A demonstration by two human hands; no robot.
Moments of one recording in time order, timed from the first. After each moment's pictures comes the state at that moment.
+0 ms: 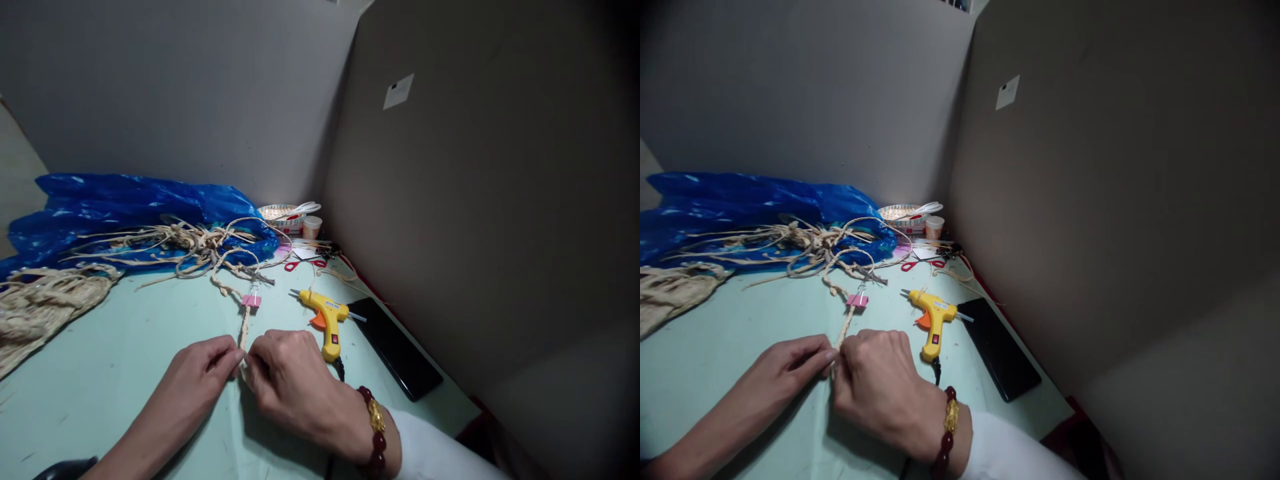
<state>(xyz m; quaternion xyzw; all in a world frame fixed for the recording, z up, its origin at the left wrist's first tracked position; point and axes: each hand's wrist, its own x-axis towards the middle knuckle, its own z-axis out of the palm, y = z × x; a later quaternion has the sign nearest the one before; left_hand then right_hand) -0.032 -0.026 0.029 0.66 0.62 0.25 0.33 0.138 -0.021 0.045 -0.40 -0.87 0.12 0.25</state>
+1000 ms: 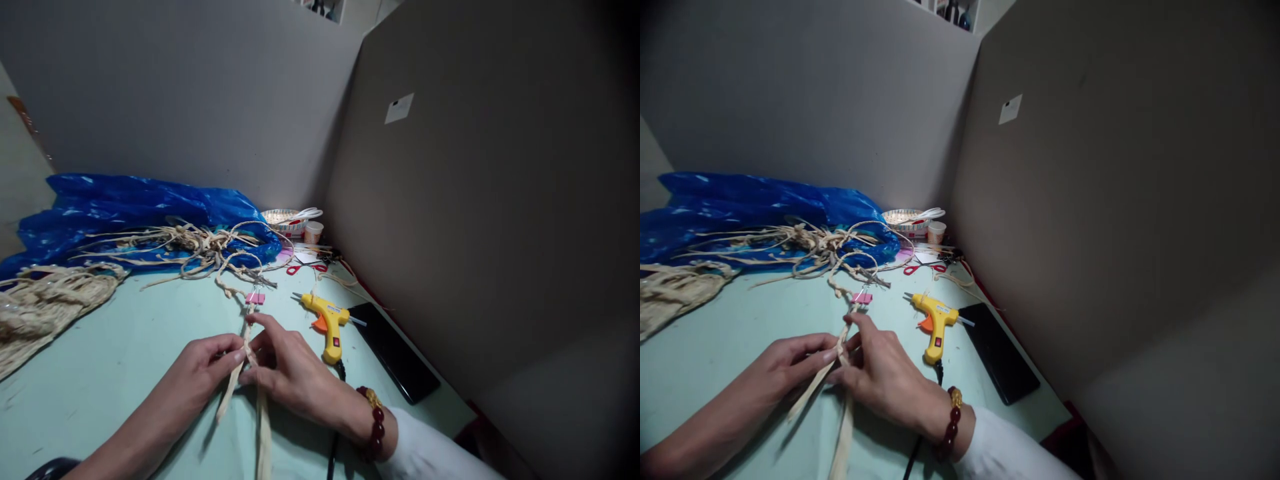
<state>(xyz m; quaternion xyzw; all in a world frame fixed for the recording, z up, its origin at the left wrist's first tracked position) -0.037 -0.026 0.034 0.58 0.52 0.35 0.53 0.141 -0.006 0.043 -0.32 -0.80 0.42 0.27</state>
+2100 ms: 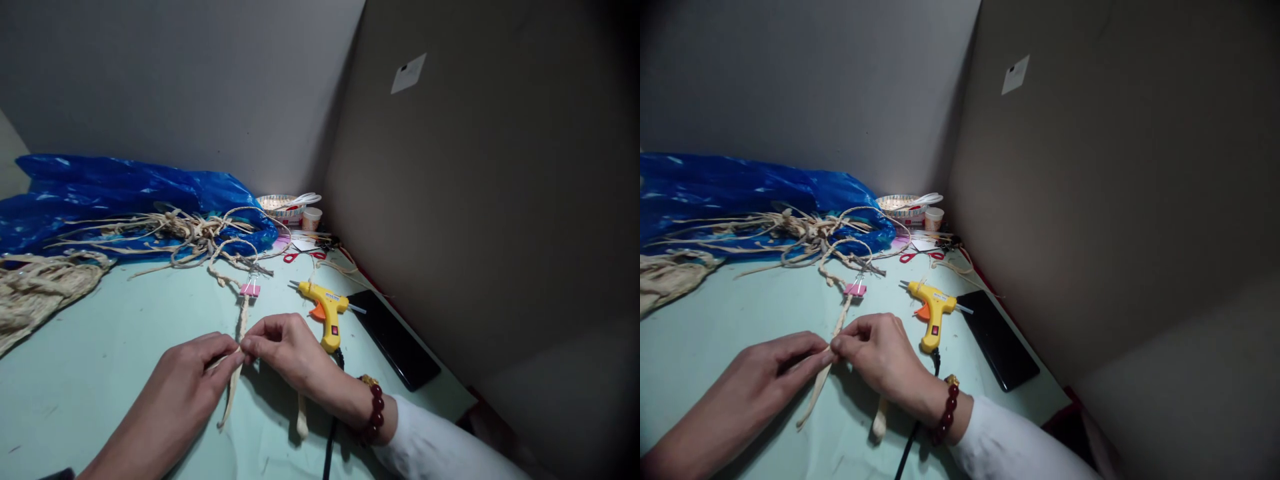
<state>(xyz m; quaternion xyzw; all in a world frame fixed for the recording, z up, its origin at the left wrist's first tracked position) -0.026 -0.041 0.042 0.66 0.62 0.27 0.32 0.135 0.000 0.029 -0.40 -0.68 0.53 0.32</state>
